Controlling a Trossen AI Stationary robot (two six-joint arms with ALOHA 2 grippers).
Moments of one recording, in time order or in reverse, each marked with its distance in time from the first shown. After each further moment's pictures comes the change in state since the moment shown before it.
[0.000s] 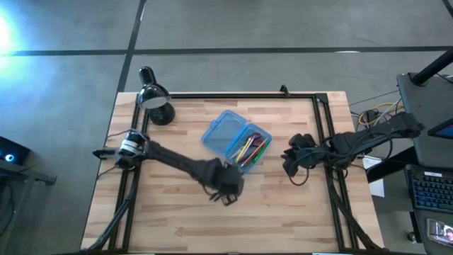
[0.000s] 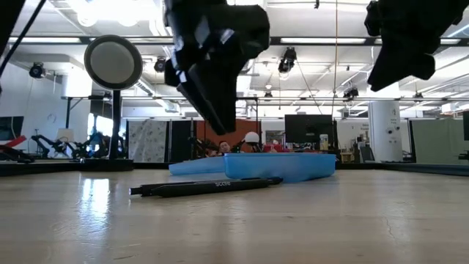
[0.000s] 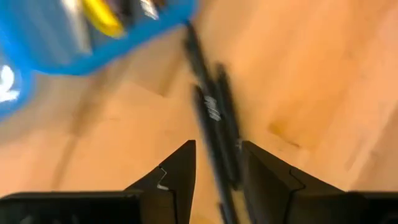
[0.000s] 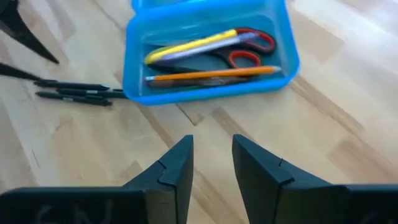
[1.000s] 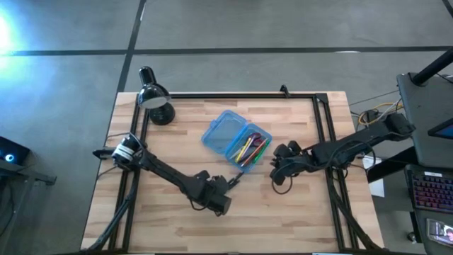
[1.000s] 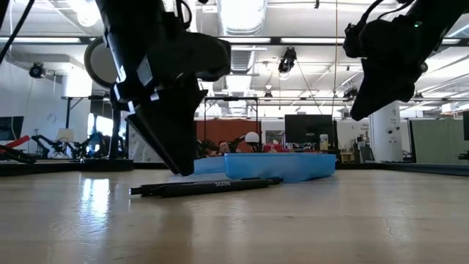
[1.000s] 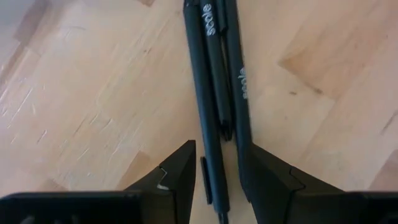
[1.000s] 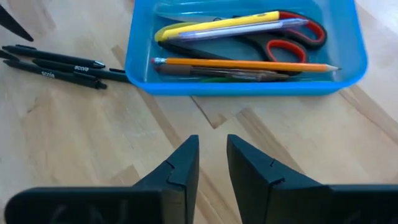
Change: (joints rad) left arm -0.146 -0.019 -0.223 0.153 -0.091 -0.265; right arm 0.001 0.261 -0.042 0.255 -0.021 -0.100
